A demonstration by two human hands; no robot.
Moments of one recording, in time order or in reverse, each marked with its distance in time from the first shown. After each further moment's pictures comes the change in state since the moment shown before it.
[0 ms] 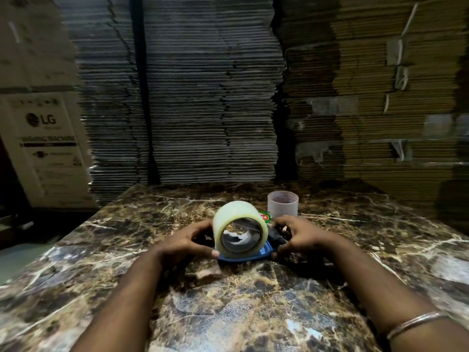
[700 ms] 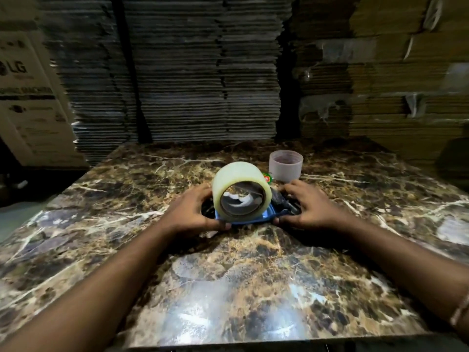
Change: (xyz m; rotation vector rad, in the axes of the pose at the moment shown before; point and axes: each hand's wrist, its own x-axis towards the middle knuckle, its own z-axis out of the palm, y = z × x) left_hand 0.018 -0.024 0.011 0.511 0.213 0.072; right_hand -0.016 0.010 0.013 -0.248 0.110 -0.049
